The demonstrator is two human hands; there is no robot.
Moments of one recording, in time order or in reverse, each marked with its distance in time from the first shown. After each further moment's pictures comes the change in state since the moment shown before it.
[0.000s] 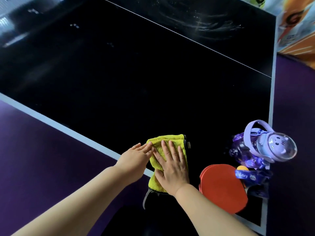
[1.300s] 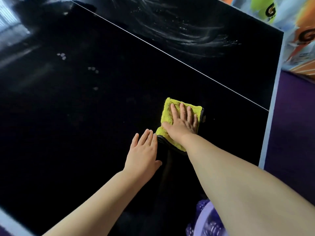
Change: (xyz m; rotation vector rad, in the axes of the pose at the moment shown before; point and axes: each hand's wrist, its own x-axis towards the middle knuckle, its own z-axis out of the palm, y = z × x) left_hand 0.272 0.105 -0.066 -0.058 0.240 -0.282; right_hand 0.261 0.285 -0.068 0.200 -0.179 0.262
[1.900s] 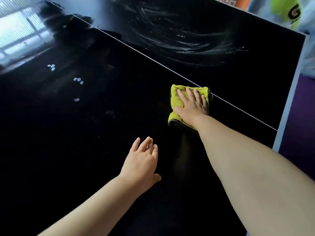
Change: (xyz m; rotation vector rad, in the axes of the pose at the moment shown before) left_hand 0.075 0.072 -0.008 0.185 -0.097 -0.006; right_hand 0.132 0.093 -0.072 -0.051 0.069 -0.180
